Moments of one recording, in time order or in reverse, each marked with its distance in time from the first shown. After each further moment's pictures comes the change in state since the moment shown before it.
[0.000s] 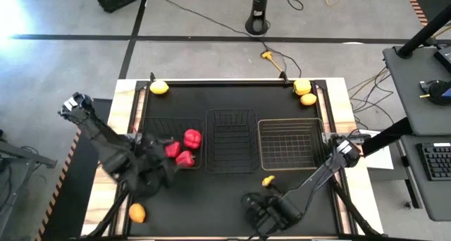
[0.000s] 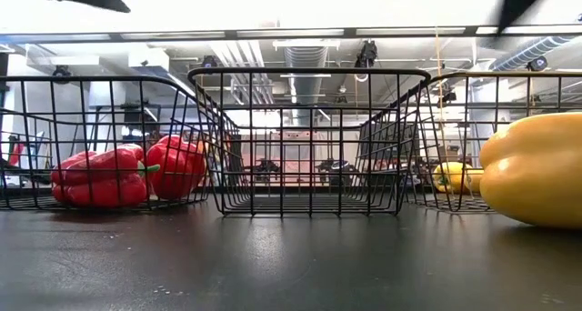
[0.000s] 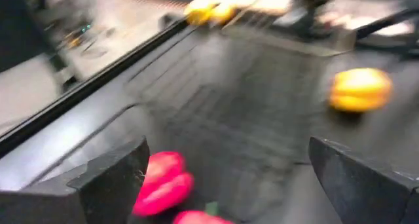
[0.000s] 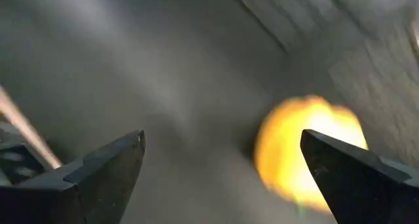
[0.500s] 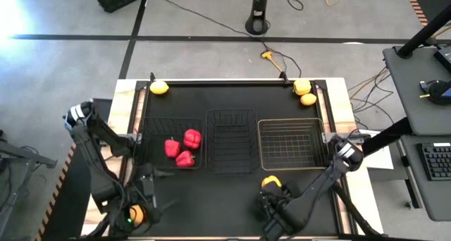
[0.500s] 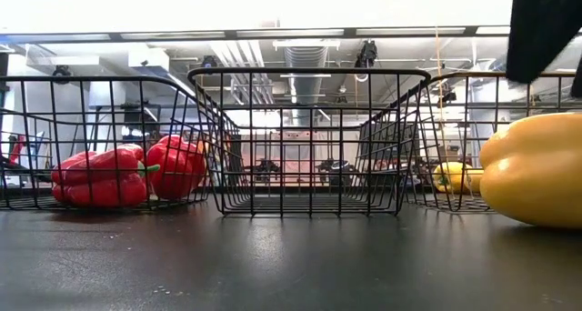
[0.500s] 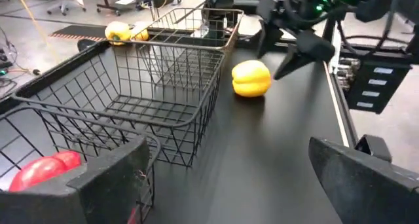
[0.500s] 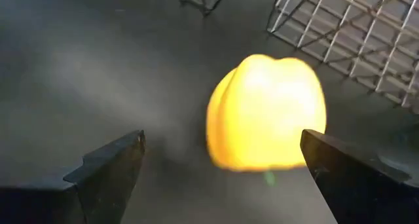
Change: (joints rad) left arm -0.310 0.192 -0.013 0.249 -0.125 -0.007; right arm 0.051 0.009 -0.148 -0.067 0.027 0.426
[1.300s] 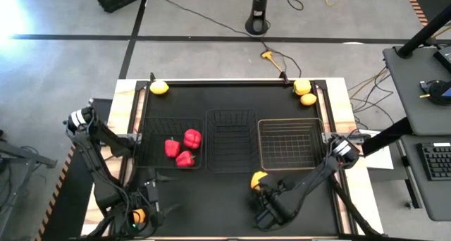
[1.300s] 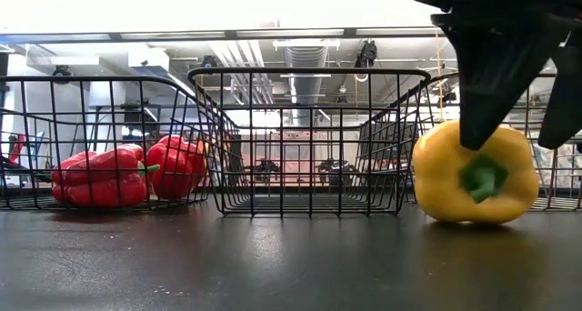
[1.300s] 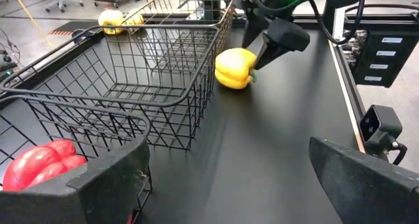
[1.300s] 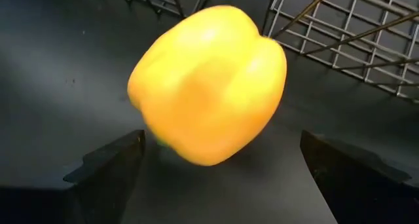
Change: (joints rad) left arm -0.002 0.076 0.008 -0.003 0.046 0.003; right arm -0.068 0.001 -0.108 0.098 -0.017 0.032
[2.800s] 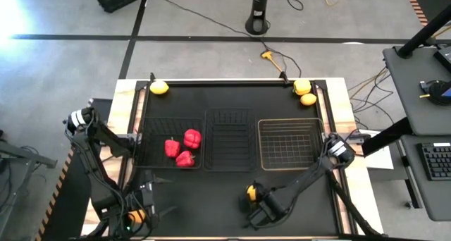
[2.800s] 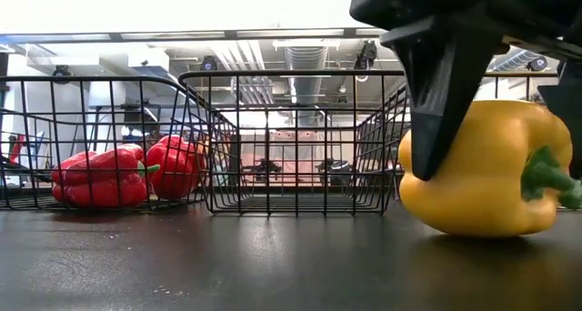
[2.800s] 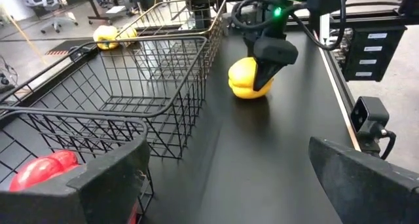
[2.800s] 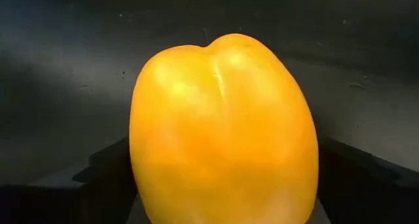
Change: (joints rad) left arm -0.056 0.000 -0.012 -0.005 -0.042 0.027; right arm -0.044 0.040 -0.014 0.247 -0.082 0.136
